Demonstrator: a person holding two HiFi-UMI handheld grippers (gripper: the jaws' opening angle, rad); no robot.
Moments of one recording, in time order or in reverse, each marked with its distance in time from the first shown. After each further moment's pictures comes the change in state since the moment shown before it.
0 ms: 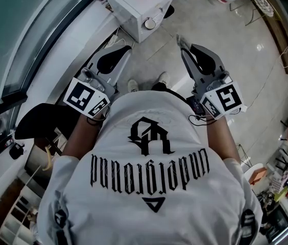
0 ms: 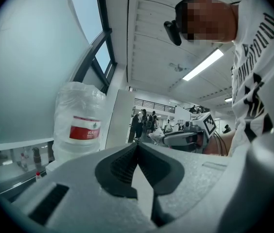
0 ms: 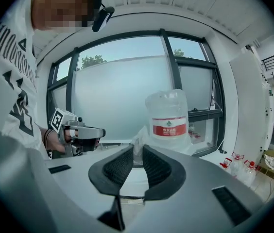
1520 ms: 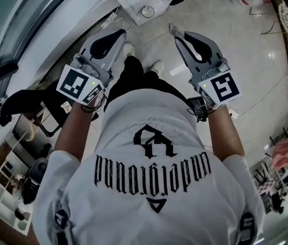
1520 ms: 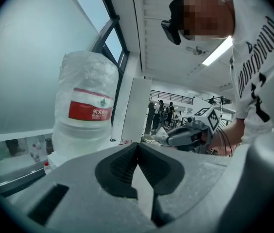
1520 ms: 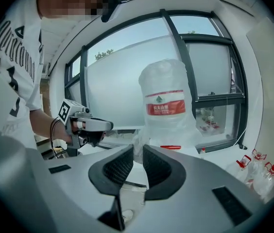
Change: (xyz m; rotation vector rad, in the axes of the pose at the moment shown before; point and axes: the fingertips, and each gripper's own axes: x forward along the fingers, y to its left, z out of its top) left arm 0.111 0.056 -0.066 -0.030 0.097 0.216; right arm 0.061 -0.117 -0.072 -0.027 0.125 0.264
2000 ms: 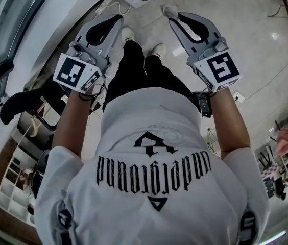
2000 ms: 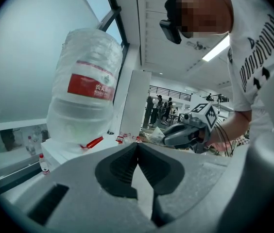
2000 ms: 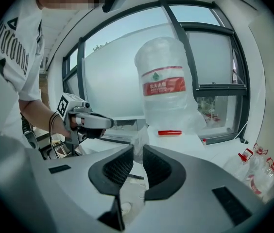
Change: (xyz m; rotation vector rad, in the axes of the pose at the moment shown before) left arm 0.038 0.023 -0.061 0.003 0.063 -0.039; right arm 0.041 -0.027 -0.060 0.005 0.084 0.004
